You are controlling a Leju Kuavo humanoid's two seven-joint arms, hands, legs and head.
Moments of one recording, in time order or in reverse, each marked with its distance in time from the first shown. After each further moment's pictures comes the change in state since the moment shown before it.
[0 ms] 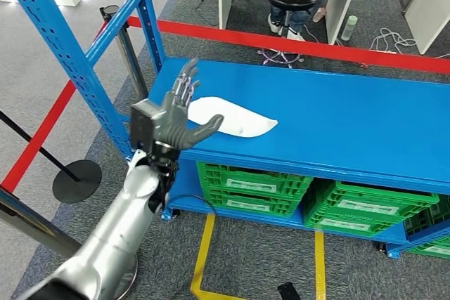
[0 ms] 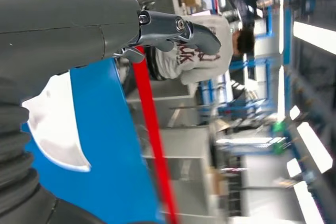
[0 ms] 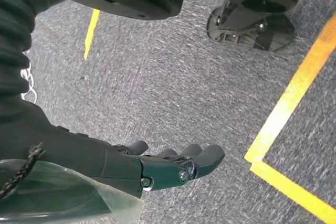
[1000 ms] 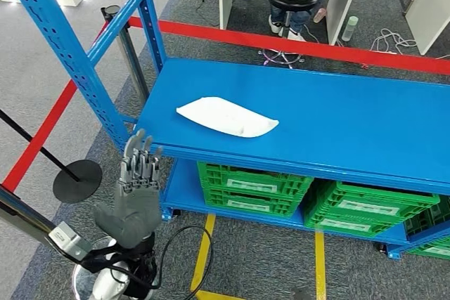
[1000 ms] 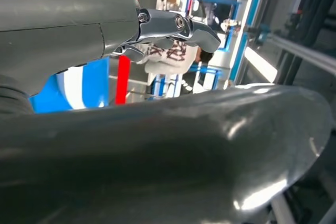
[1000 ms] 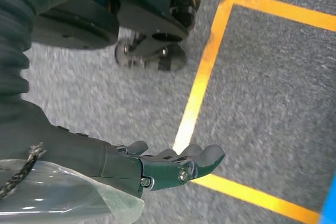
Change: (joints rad) left arm 0.560 0.070 -0.039 -0.491 0.125 -0.105 -0.243; right arm 0.041 0.014 -0.139 0.000 -0.208 0.055 -0.529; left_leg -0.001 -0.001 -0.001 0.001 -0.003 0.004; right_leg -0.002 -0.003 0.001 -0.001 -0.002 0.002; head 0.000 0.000
